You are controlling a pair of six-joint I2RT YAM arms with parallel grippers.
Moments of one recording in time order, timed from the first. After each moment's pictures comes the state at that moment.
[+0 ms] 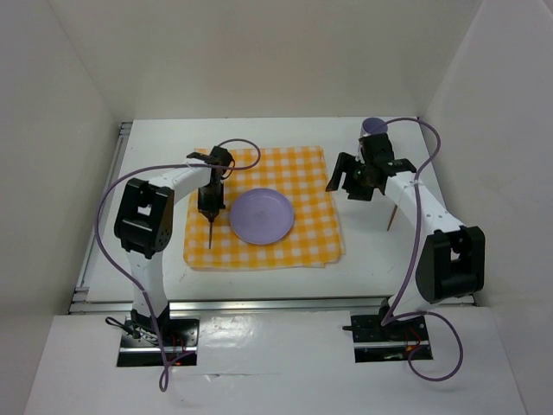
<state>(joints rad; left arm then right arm) -0.30 2.01 1.46 -0.91 -0.18 -0.40 0.18 1.51 1.20 -0.61 -0.21 0.46</state>
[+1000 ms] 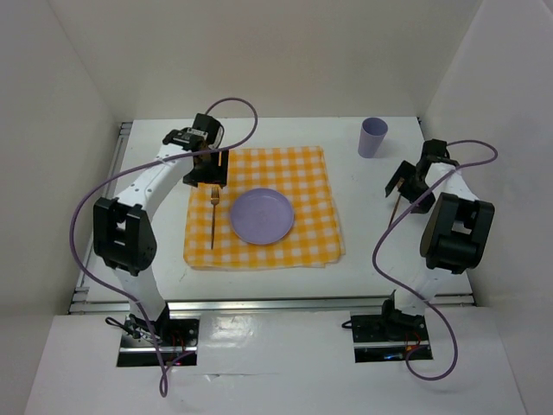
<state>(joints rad) -0.29 1.85 1.64 -0.96 -0.15 -0.27 -0.28 1.77 1.28 -0.66 -0.04 0.36</state>
